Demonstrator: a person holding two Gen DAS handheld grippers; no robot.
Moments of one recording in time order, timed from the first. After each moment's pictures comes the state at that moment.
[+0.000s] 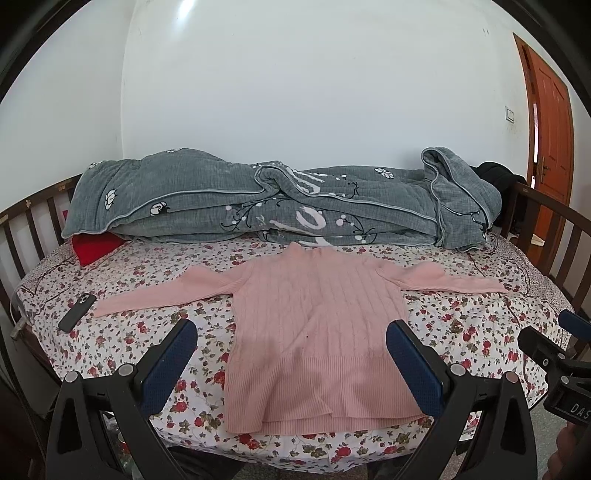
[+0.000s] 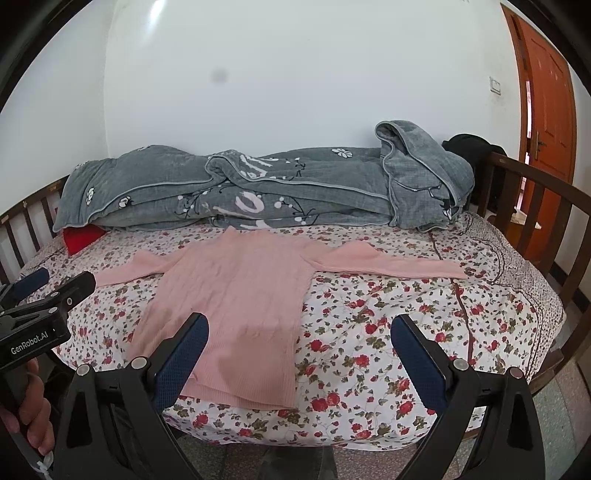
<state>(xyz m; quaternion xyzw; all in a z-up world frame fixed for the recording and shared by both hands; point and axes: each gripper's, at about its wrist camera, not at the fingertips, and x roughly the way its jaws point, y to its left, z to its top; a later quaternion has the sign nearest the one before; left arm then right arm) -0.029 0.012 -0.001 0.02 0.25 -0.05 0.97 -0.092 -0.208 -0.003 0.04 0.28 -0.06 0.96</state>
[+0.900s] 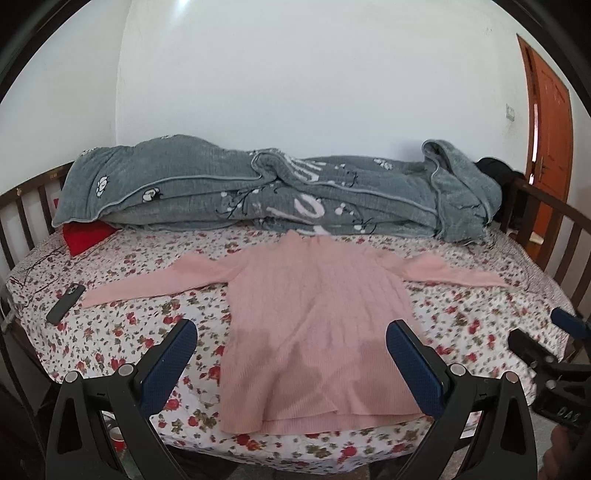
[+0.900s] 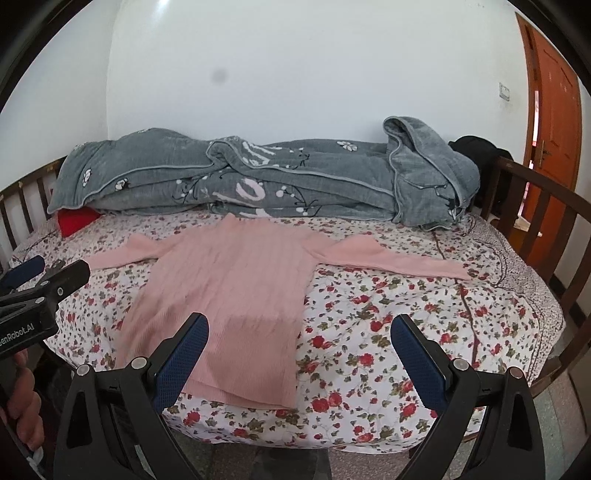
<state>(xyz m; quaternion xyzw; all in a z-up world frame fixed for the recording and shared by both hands) -0.005 0.026 -0.027 0.01 0.27 -0.06 0.96 -0.069 -0.192 -0.029 0.01 0.29 -0.06 0.96</state>
